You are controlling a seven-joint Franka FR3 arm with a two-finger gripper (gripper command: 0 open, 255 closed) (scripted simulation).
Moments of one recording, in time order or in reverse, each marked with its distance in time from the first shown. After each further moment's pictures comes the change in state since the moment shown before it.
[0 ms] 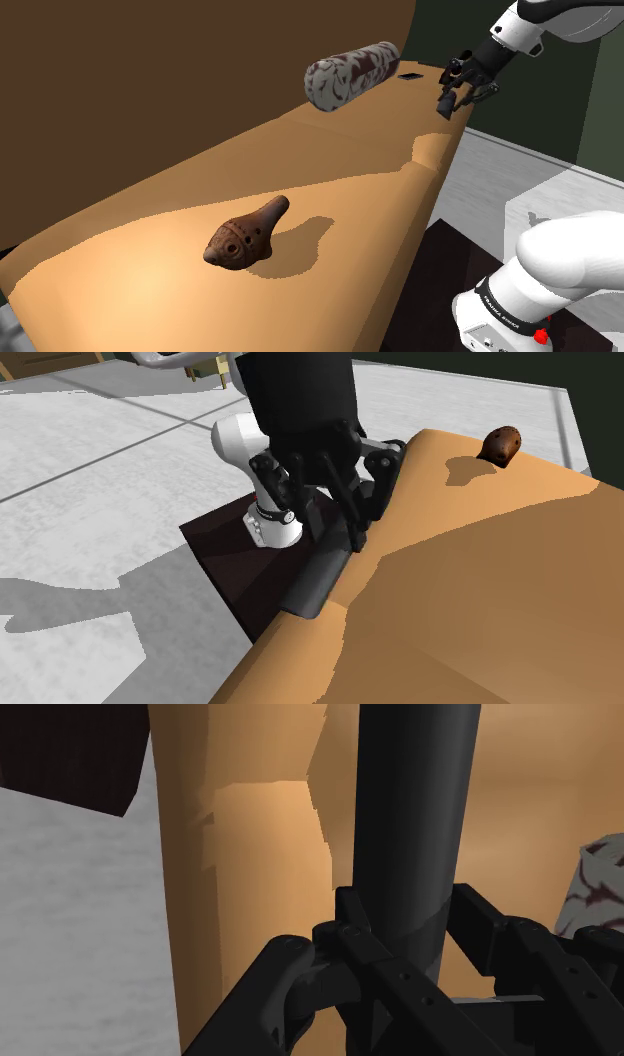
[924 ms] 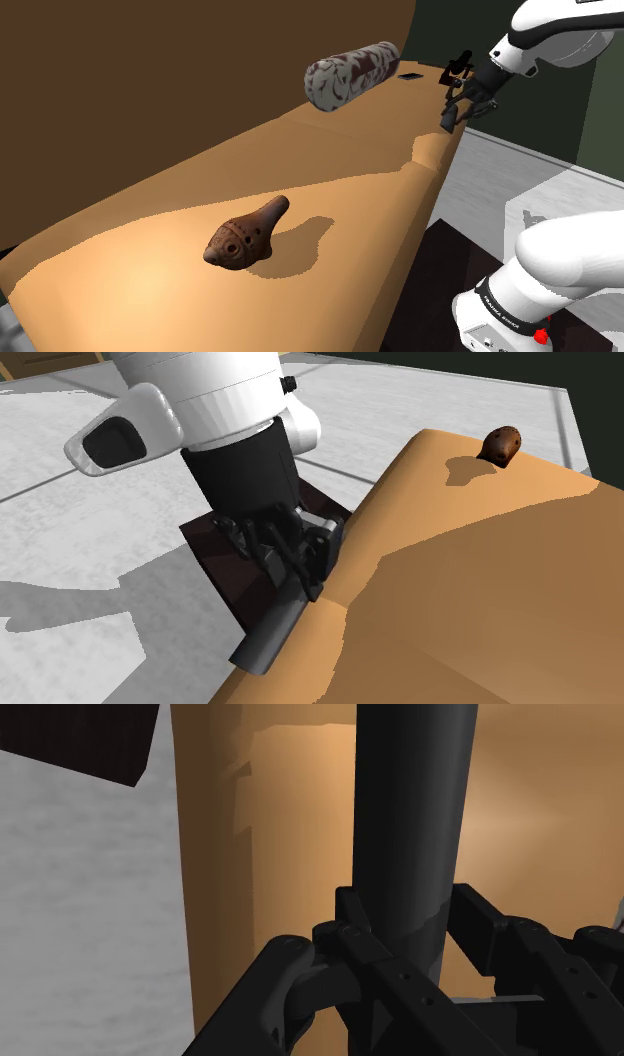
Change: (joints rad) arm -0.024 0.065 -0.088 -0.066 -0.014 0.115 -0.117
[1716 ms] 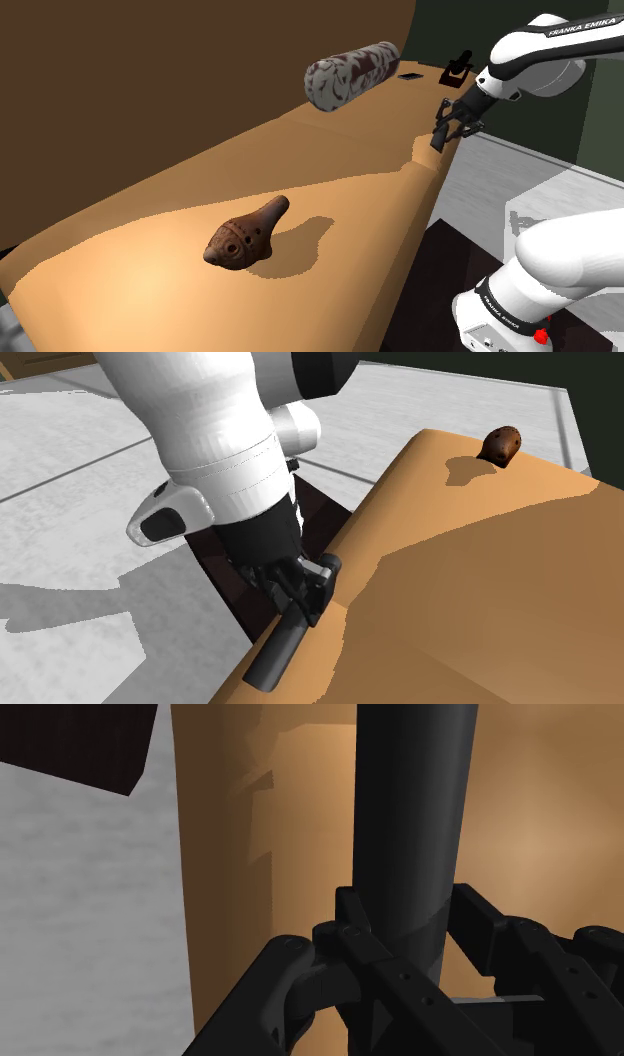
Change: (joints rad) arm 0.007 0.040 -0.015 -0.131 0.018 0.169 -0.040
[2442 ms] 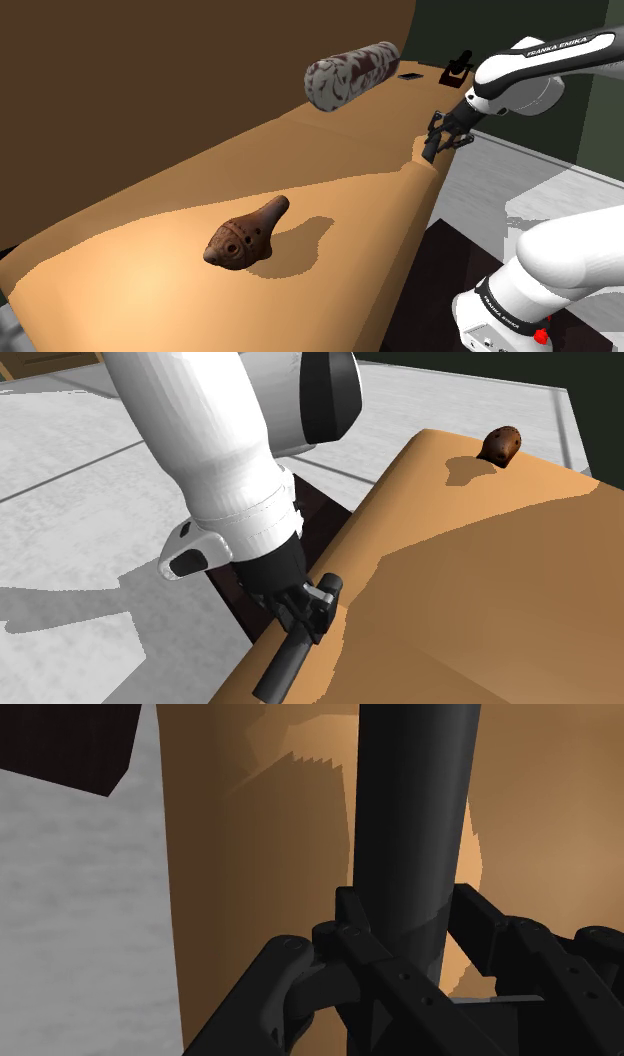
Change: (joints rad) arm 0.024 0.060 -0.015 -0.076 0.035 0.155 -0.045
